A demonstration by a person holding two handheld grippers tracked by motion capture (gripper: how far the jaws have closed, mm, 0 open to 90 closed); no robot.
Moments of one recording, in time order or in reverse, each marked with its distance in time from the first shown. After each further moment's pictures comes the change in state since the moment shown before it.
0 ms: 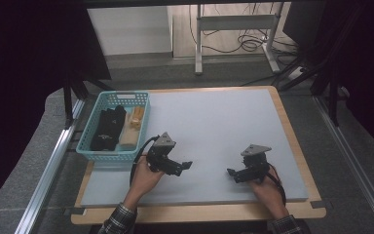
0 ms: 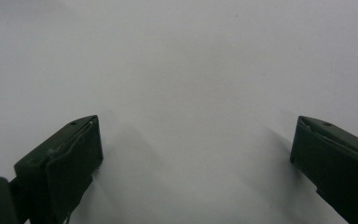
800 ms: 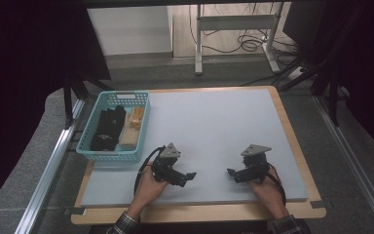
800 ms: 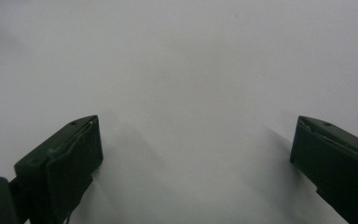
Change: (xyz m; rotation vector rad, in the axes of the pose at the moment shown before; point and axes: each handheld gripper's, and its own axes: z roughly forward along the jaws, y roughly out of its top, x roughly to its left) left arm -0.017 -0.024 0.018 0.041 -0.018 0.014; right arm 0.000 0.000 0.000 0.000 0.000 0.000
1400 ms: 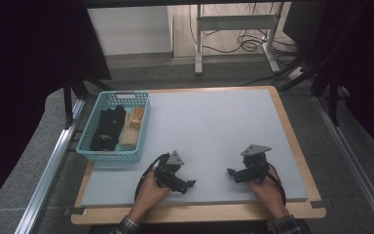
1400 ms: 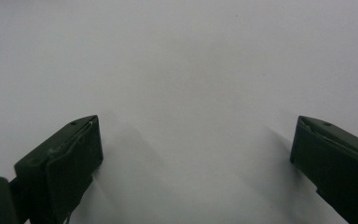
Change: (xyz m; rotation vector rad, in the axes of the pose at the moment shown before) left arm -0.006 -0.017 0.021 0.124 0.046 0.029; right arm 0.000 0.000 0.000 -0.001 0.000 0.002
